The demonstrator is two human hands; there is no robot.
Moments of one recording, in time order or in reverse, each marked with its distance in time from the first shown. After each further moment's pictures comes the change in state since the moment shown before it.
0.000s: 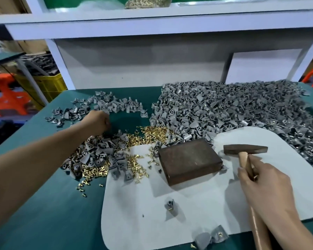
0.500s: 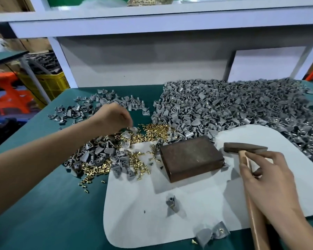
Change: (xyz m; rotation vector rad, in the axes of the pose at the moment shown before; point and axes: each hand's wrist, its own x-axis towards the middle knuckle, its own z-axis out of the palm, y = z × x) left_hand -0.049 0.054 -0.029 -0.291 -0.042 0.221; right_hand -0.002 -0.002 -0.004 0.147 0.056 -0.028
